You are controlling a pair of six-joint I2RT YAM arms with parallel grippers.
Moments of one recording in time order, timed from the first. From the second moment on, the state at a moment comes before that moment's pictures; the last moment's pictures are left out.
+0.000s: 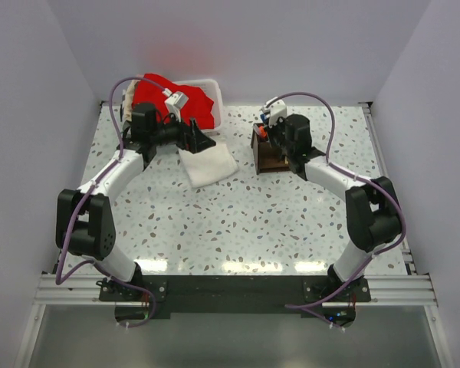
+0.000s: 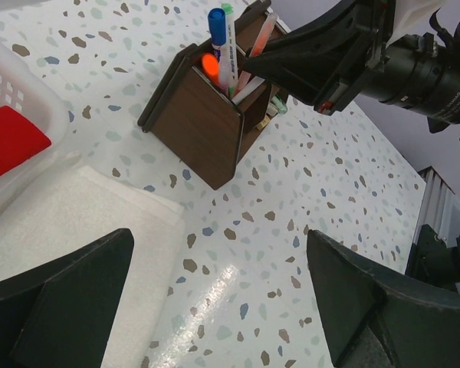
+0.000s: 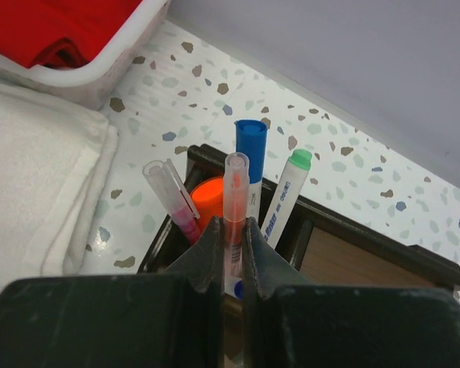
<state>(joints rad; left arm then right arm) -0.18 1.61 1.18 0.06 0.82 -0.24 0.38 1.71 1.13 0.32 -0.01 -0.22</state>
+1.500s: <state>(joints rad) -0.18 1.36 1.13 -0.12 0.14 -0.01 -0.12 1.43 1.19 -0.61 0.23 0.09</state>
